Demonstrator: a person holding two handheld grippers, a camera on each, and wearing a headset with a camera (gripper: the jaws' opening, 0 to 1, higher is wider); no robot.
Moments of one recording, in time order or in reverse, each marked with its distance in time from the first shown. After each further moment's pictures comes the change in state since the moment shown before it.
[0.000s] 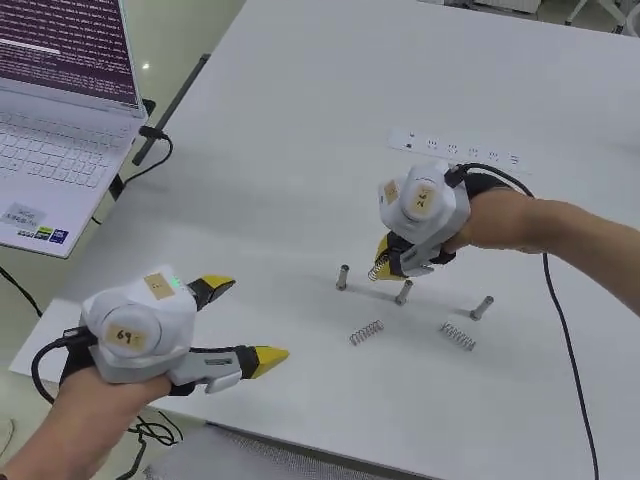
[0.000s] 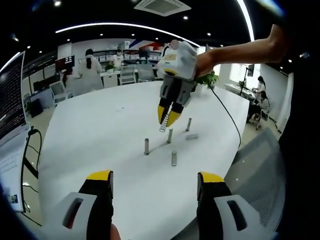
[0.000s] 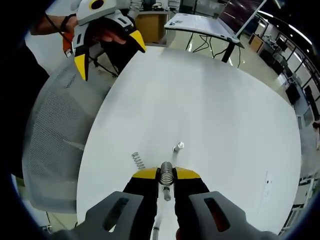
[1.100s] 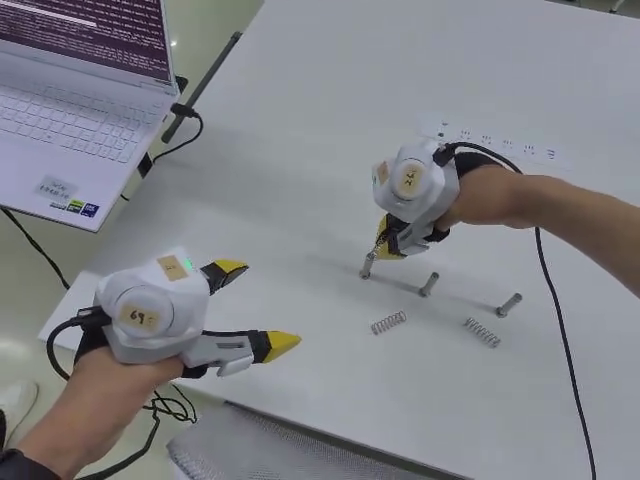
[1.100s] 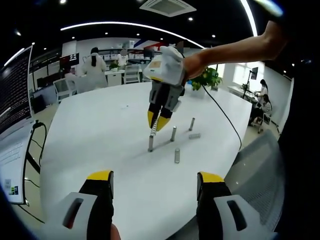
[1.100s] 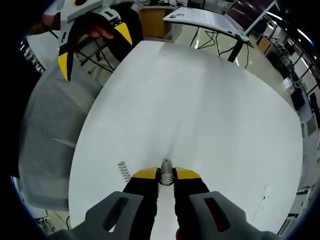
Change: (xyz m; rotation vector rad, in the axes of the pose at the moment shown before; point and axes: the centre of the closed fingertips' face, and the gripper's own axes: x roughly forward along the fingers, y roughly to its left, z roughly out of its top) left arm -0.009 0.008 -0.006 -0.033 -0.002 0.023; right arm 0.024 -0.015 0.022 -0.053 0.043 0.032
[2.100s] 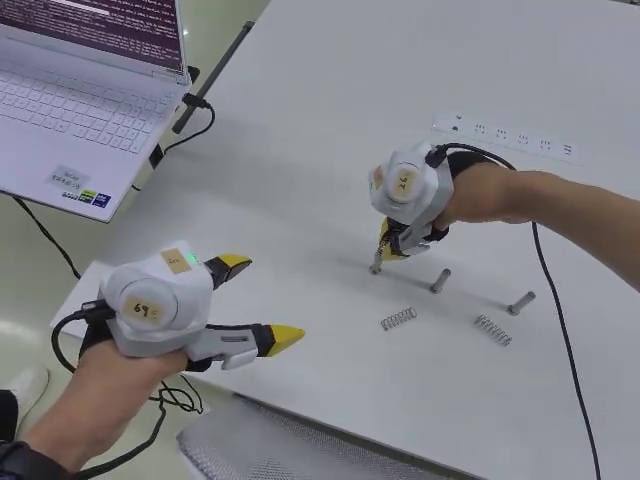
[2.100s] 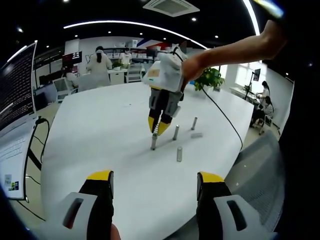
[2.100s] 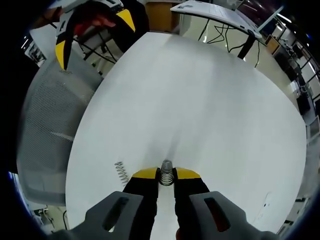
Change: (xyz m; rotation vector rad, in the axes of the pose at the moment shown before) left arm -0.004 0.007 -0.004 -0.019 0.004 0.015; right arm 0.025 -0.005 -0.005 -0.046 0.055 0.042
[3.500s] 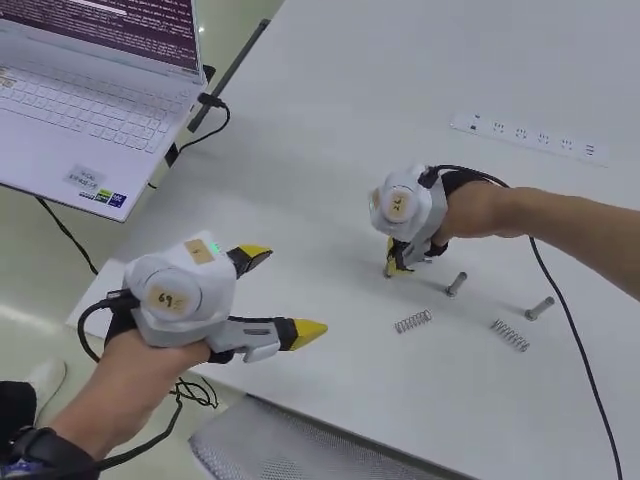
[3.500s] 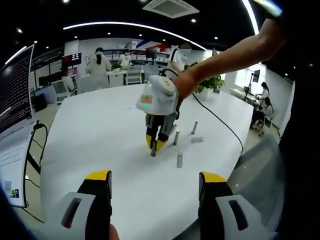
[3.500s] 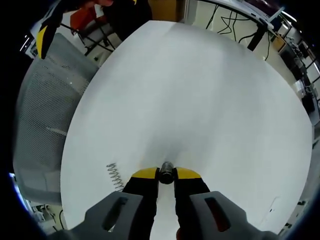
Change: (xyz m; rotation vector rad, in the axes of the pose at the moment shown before) left arm 0.007 0.001 0.011 0.001 -0.014 -0.007; right arm 0.038 0.005 -0.006 -0.017 0.052 0.037
